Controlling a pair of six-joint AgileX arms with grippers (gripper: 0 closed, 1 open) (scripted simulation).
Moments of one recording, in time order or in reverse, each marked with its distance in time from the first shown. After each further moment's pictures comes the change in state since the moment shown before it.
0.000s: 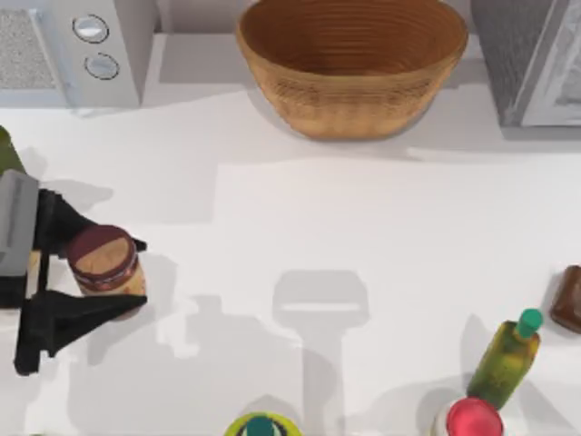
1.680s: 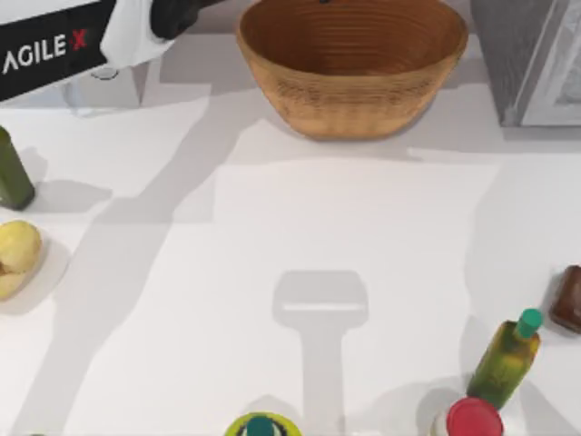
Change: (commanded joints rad) left arm -0.566 0.428 0.929 0.946 -0.979 -1.558; right arm 0.000 0.000 0.000 0.000 0.000 0.000
